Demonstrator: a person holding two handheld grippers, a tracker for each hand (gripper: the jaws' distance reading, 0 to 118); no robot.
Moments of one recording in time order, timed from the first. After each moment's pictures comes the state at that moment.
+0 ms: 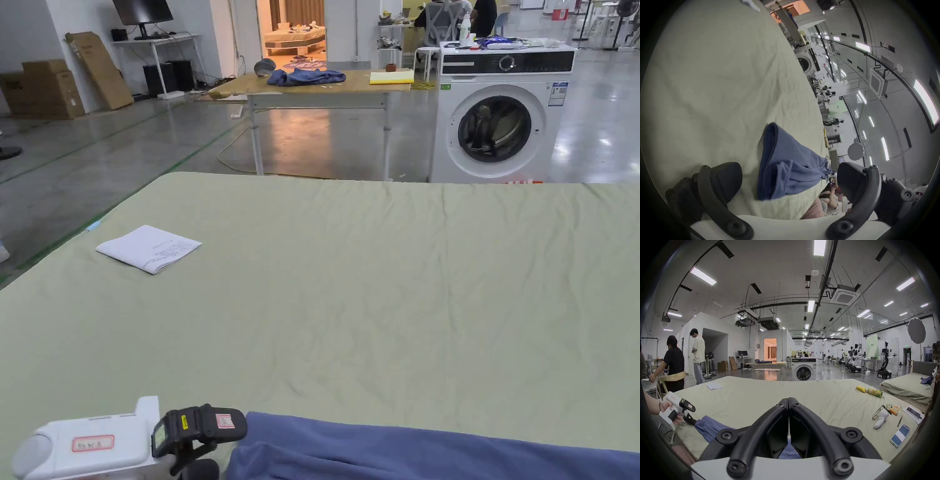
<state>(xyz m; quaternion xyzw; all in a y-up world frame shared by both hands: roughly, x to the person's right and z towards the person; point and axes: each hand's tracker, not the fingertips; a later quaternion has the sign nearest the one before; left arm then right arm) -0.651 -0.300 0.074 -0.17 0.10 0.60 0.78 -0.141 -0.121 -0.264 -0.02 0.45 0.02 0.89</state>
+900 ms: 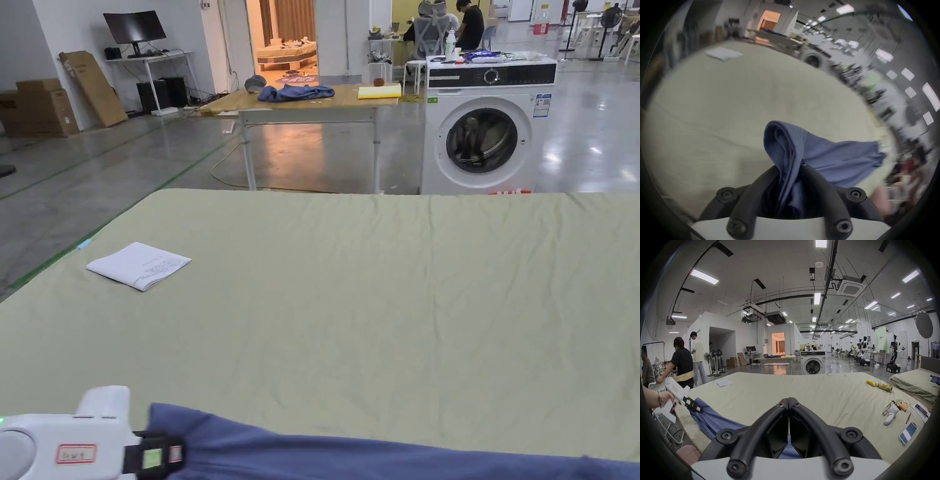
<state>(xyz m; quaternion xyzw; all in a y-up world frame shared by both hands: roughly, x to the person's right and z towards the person) -0.599 -0.183 0.085 -0.35 0.37 0.27 0.82 -0.152 -0.113 -0.265 -0.05 0.49 0.02 0.87</state>
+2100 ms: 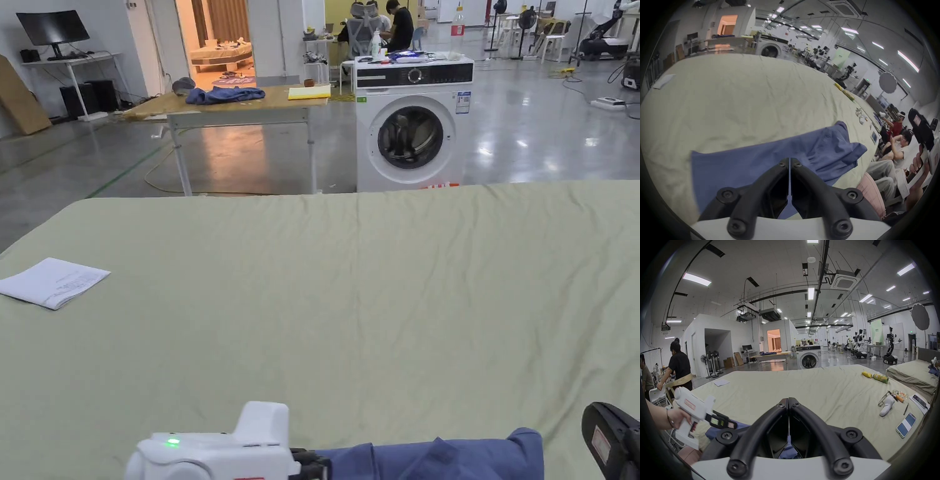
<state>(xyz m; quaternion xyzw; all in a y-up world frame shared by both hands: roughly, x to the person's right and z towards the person) -0.456 -0.222 -0.133 -0.35 0.13 0.26 0.89 -0.122 -0.125 -0.283 -0.09 0.48 0.00 0.88</state>
